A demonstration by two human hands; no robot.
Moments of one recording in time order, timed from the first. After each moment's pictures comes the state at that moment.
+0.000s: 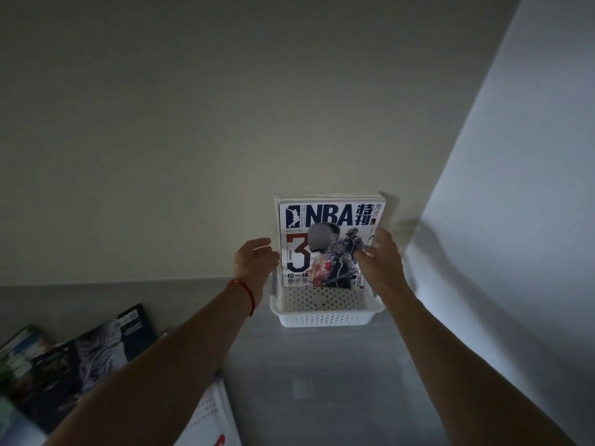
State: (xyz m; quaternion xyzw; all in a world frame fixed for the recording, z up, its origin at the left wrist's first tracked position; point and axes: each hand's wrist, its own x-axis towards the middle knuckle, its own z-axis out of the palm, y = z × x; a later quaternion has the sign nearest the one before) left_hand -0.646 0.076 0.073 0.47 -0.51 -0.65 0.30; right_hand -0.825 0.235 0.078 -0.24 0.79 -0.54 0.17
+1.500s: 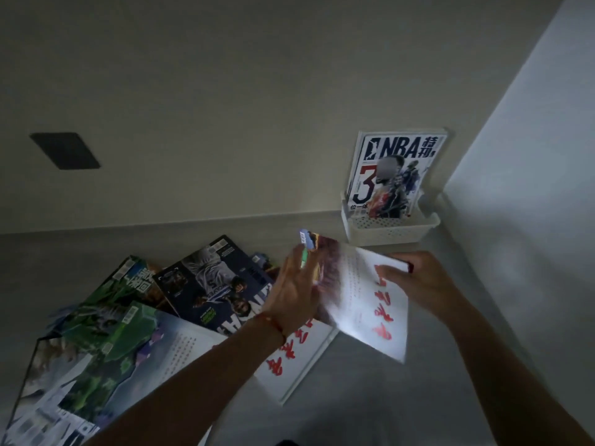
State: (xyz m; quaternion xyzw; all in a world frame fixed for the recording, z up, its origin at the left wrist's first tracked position) left_hand -0.363 0.136 0.061 0.18 -0.92 -0.29 0.17; right_hand -0.548 0.313 0.104 -0.35 0.84 -0.36 0.20
